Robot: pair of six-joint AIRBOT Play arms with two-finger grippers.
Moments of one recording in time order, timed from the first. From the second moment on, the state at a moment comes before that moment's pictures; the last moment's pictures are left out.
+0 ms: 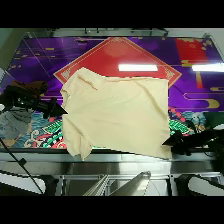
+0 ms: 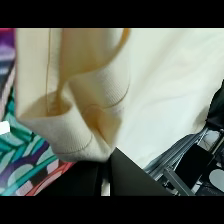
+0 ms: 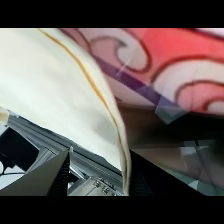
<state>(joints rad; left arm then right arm) 0.33 -1.73 1.16 -2.34 1.47 1.97 -0.52 -1.35 0.44 -0.90 1.35 1.20</state>
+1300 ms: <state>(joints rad) 0.49 -0.90 1.96 -2.77 1.64 2.04 -0.71 -0.57 1.29 0.23 1.22 0.72</state>
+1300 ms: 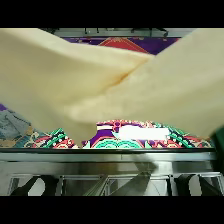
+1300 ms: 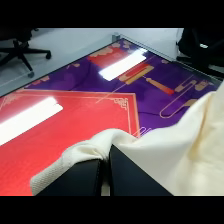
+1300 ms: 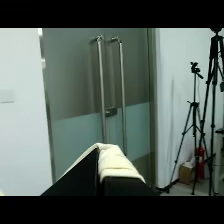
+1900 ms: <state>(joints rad) 0.19 -1.43 1.54 -2.57 1.60 2.10 -0.38 -0.88 0.86 -0.22 0.97 0.79</state>
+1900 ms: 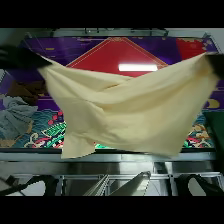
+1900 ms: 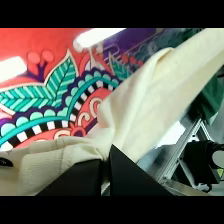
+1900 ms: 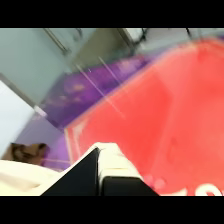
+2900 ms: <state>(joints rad) 0.38 -1.90 1.61 -2.38 1.63 1.93 -0.62 -1.42 1.04 -0.41 1.21 0.79</state>
